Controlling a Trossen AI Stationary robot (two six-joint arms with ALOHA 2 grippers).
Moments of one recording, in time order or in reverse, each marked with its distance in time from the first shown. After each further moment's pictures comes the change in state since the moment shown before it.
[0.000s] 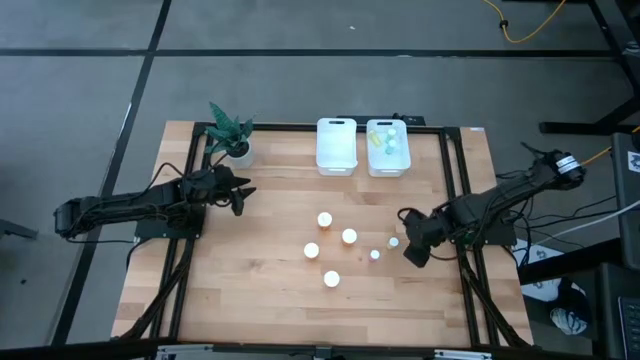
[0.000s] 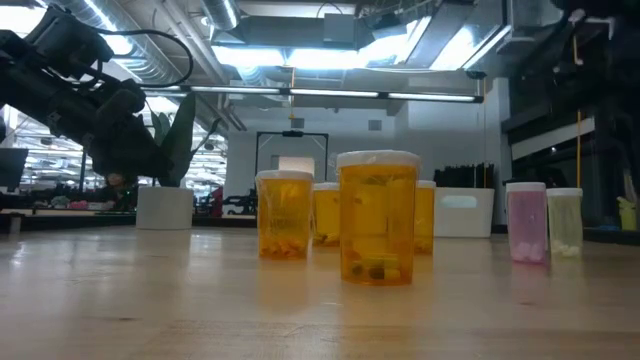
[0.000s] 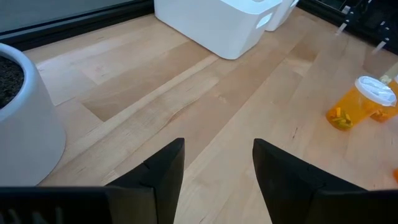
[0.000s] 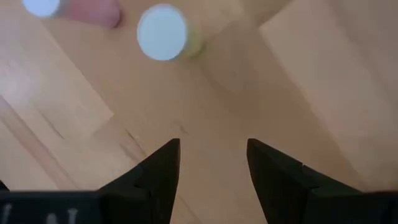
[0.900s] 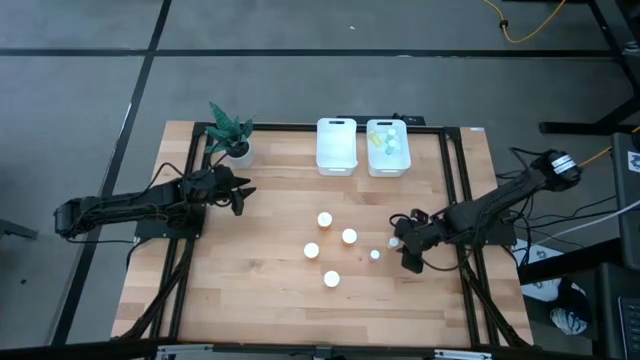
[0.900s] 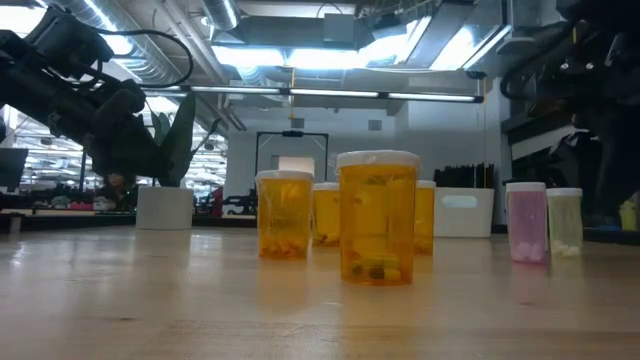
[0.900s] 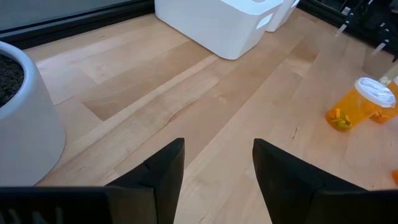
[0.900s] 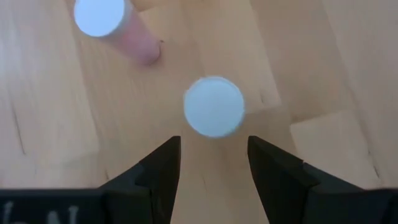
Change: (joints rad) left arm 0.000 0.000 0.000 0.000 0.000 -0.009; right arm 0.039 0.062 -0.108 0.317 0.191 -0.370
